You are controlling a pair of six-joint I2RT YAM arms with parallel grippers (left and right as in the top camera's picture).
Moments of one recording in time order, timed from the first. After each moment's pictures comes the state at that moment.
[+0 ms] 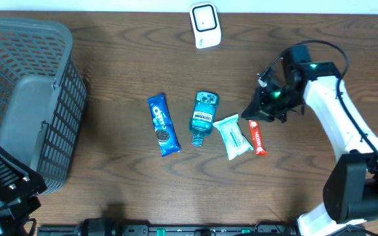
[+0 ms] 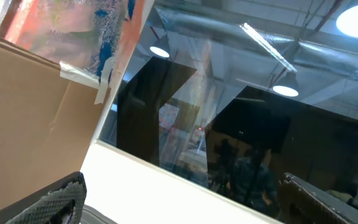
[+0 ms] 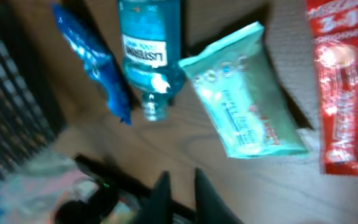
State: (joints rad) left arm 0.05 0.34 1.14 -0.31 -0.29 -0.27; right arm 0.10 1.76 1.38 -1.16 -0.60 0.29
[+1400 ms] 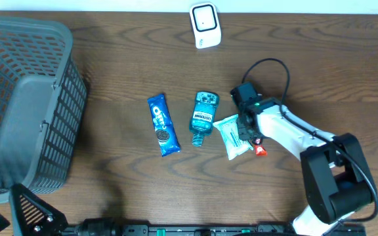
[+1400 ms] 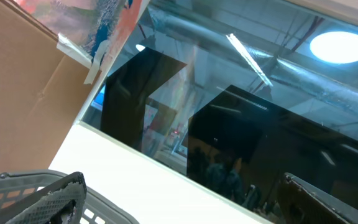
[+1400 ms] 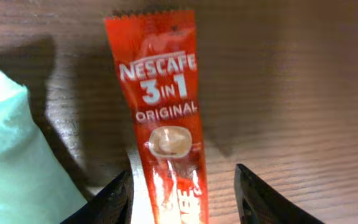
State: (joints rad) left arm 0.05 0.01 0.89 -0.35 -0.24 -0.41; right arm 0.42 1.82 1.03 -0.69 0.29 0.34
